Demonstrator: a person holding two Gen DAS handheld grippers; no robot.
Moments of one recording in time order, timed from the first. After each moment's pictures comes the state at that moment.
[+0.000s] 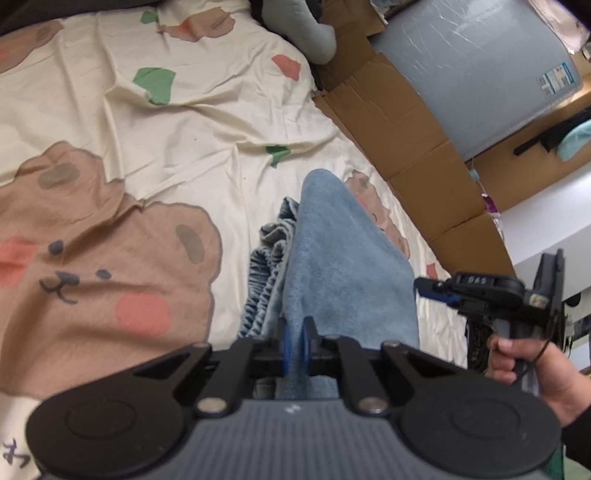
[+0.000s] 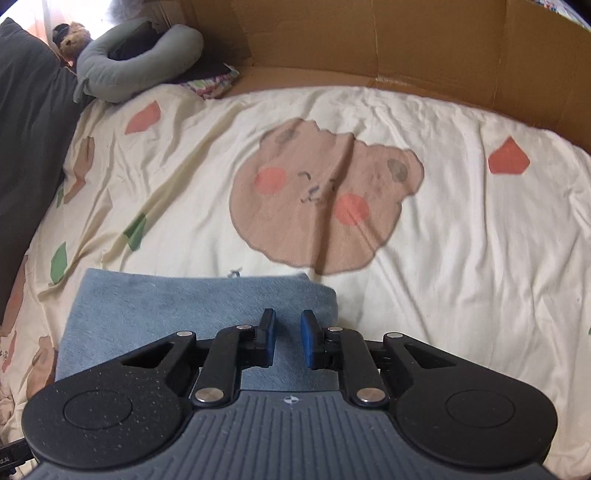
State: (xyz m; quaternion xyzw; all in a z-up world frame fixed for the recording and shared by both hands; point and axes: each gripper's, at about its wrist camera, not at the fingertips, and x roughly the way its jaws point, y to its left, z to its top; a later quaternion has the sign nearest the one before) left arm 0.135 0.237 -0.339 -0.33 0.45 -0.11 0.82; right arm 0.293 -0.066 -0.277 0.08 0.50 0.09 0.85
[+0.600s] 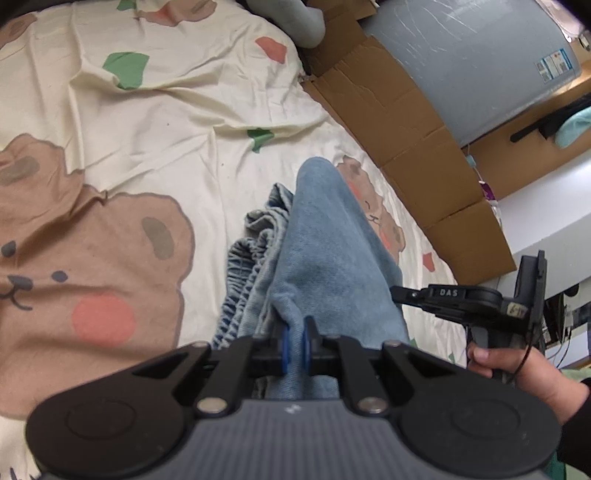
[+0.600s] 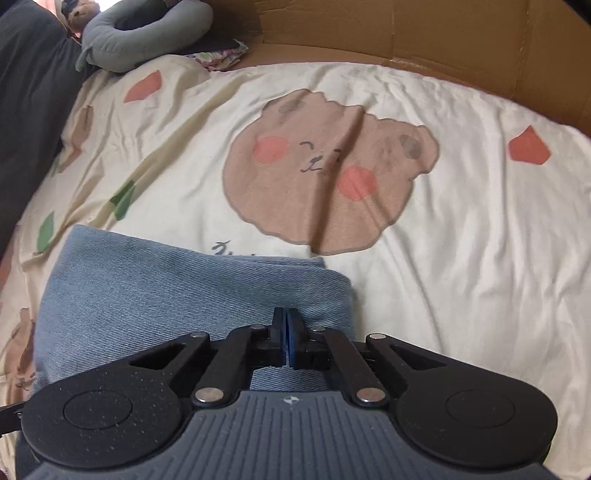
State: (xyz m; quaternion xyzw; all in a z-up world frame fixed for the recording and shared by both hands) left arm 0.146 0.219 -0.349 -0.33 0.45 -0.13 0.82; right arm 0.297 -0.068 -0.311 0.05 0.53 0.09 0.84
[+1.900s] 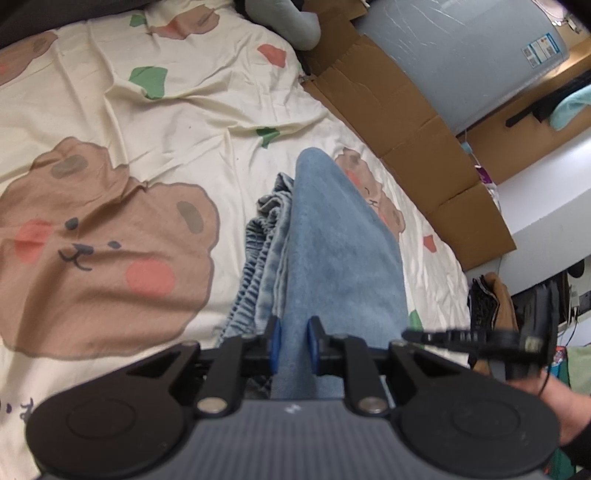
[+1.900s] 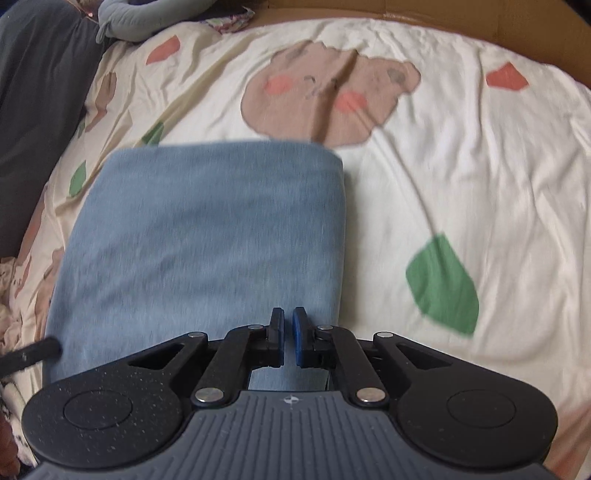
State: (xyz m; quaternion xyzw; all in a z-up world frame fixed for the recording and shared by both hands) left arm 0.103 0.228 -0.325 -0.30 0.46 -0.12 0.82; right arm 0.205 -0.090 -0.309 0.08 0.58 0.13 0.80
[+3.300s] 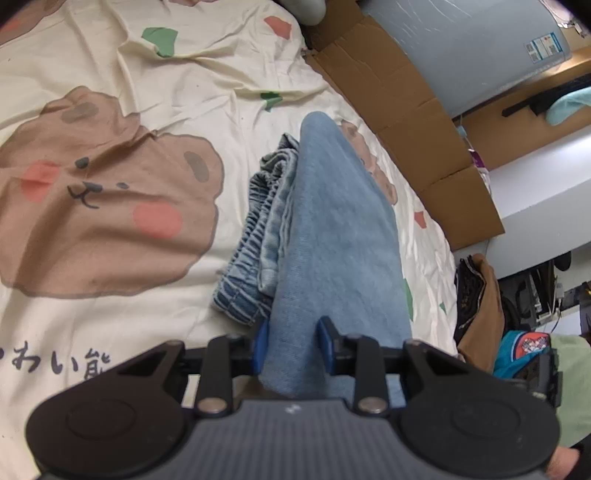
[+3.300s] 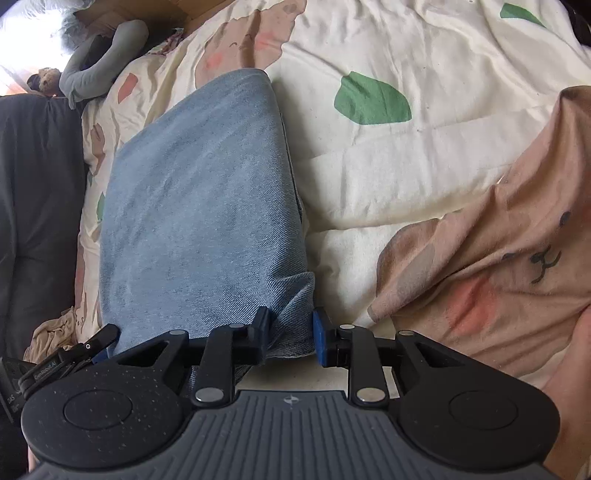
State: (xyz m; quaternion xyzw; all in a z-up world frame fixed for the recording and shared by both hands) left arm 0.081 0.231 -0.340 -0.33 0.49 -0.14 0.80; right arm 0.100 -0.142 -0.322 0.30 0.59 0.08 0.74
